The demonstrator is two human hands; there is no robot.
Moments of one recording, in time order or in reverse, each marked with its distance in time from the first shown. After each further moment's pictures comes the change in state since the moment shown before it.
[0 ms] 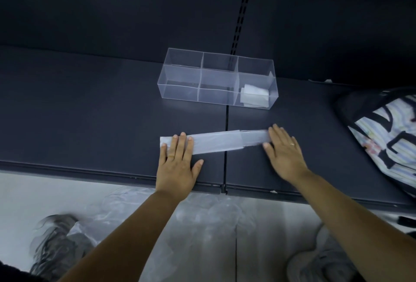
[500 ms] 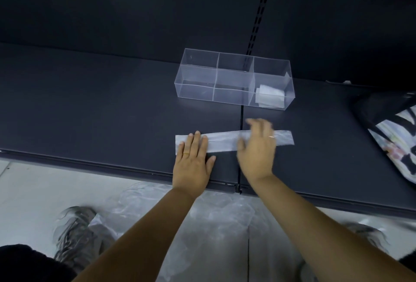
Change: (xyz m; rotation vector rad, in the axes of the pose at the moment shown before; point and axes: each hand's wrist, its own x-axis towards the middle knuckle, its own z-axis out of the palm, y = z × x) left_hand 0.000 0.002 -0.005 -0.101 0.020 -0.021; right_hand -0.010 -0.132 0.011 0.288 0.438 -0.022
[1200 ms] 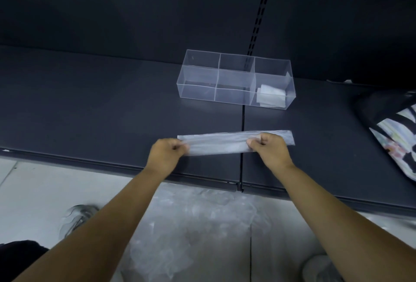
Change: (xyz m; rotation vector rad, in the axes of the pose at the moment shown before) left_hand 0.009 -0.055 -0.054 -0.668 0.024 -0.343; right_hand 0.016 0.040 -0.017 0.484 -0.375 0.379
